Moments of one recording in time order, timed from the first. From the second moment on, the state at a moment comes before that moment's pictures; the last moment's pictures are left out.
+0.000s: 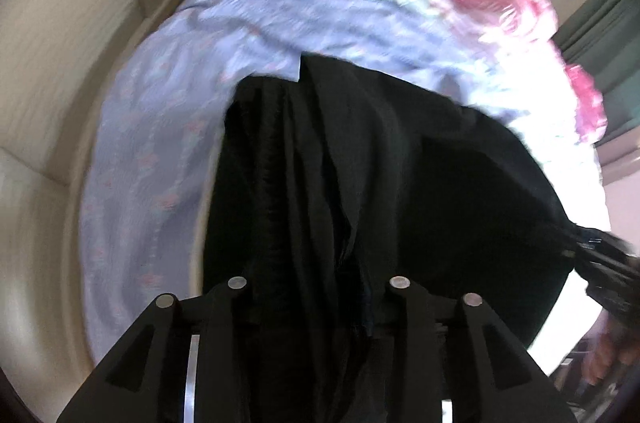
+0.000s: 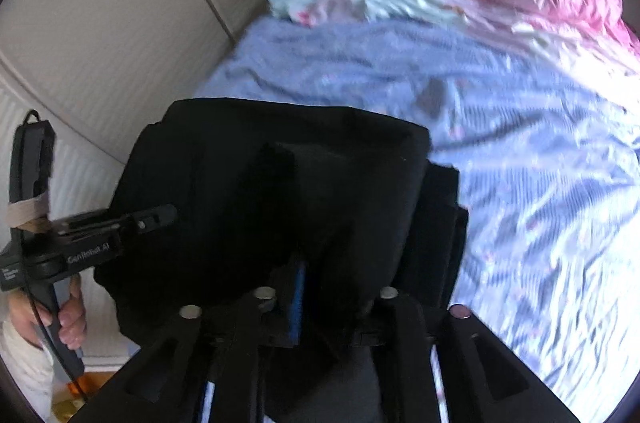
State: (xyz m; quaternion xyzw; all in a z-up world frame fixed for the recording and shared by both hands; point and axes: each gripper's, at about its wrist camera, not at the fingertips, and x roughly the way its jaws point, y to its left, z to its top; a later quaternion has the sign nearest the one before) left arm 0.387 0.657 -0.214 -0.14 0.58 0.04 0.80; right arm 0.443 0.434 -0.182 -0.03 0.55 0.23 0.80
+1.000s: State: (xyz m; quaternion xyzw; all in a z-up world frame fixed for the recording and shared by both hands) left arm 0.230 0.560 -0.078 -0.03 0.47 0.08 0.88; right arm 0.282 0.297 -0.084 -0.02 0.47 0.19 0.86
